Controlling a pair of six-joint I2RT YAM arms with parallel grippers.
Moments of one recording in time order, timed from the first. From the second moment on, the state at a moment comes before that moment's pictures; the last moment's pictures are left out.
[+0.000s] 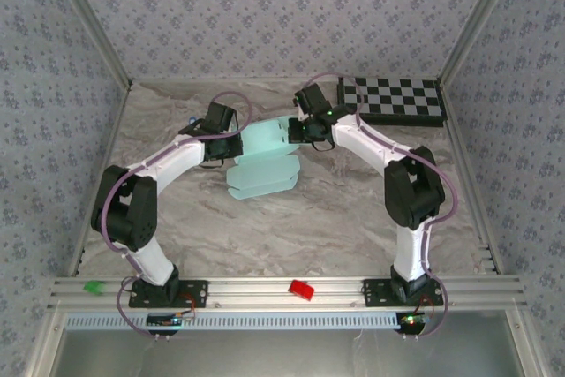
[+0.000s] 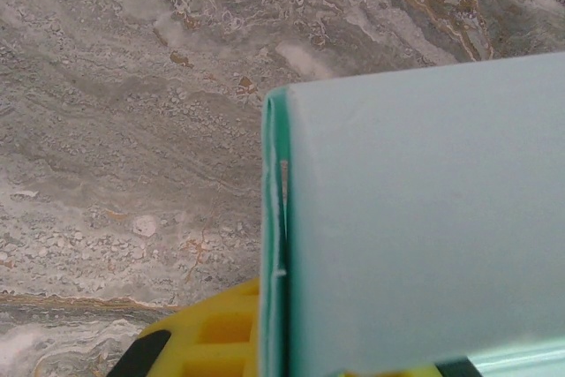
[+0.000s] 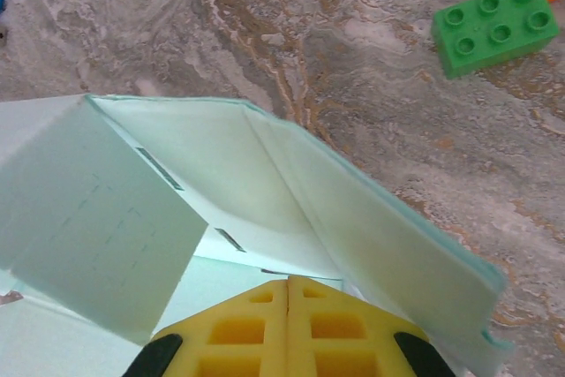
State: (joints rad) left arm -0.41 1.69 1.19 -0.48 -0.05 -0.47; right arm 0.55 1.93 1.58 -0.58 -0.06 0.41
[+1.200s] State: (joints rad) left arm -0.41 1.68 1.18 -0.48 -0.05 -0.46; right arm 0.57 1.93 1.56 -0.64 -0.03 0.38
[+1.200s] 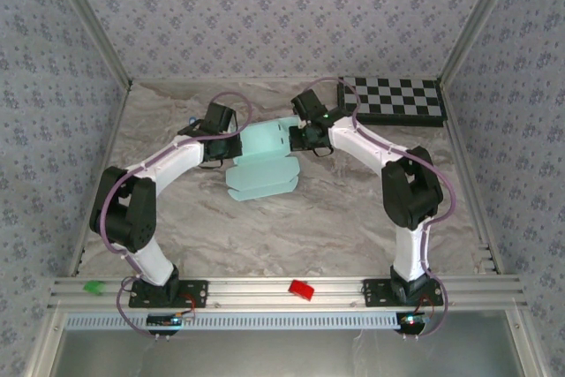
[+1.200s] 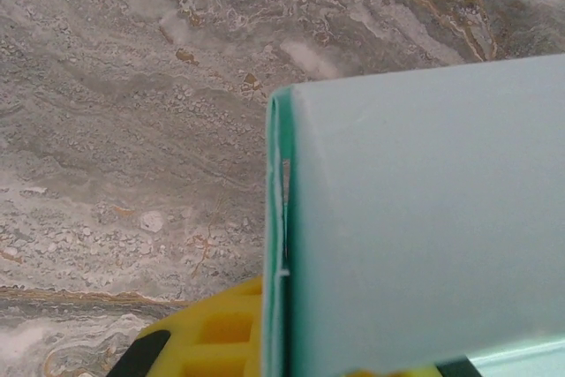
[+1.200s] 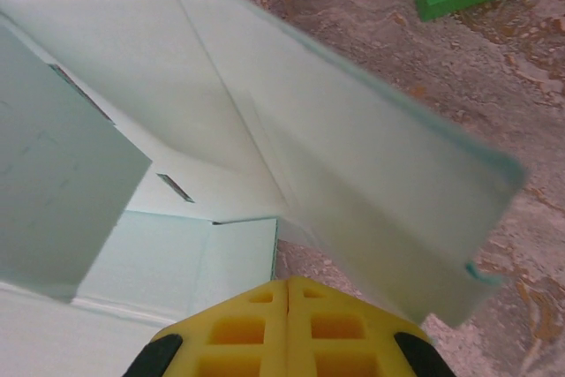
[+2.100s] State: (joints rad) left arm -0.42 1.68 1.17 -0.47 -0.04 -0.46; right arm 0.55 1.94 1.52 -0.48 -0.31 0.41
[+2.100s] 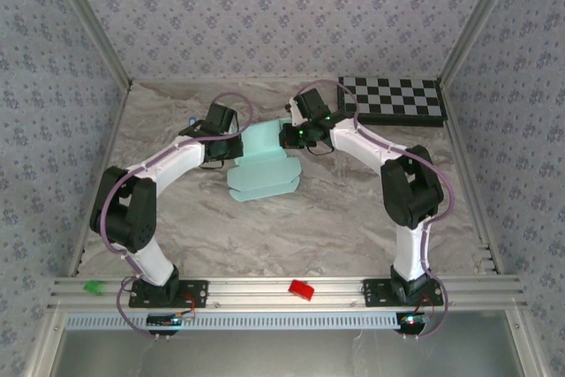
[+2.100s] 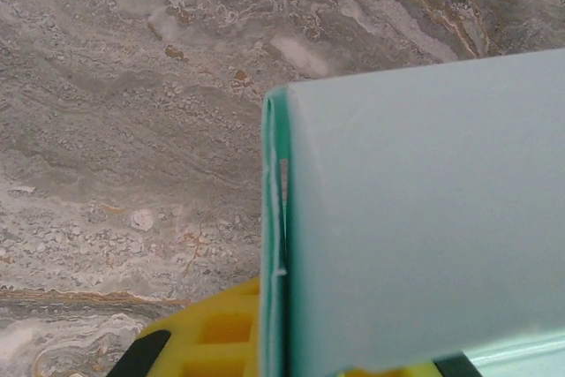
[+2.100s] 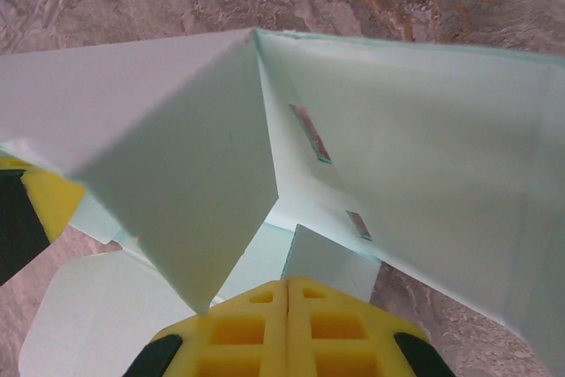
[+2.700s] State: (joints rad) left arm -0.42 1.68 1.17 -0.47 -0.04 -0.46; right arm 0.55 1.94 1.52 -0.47 -0.31 0.41
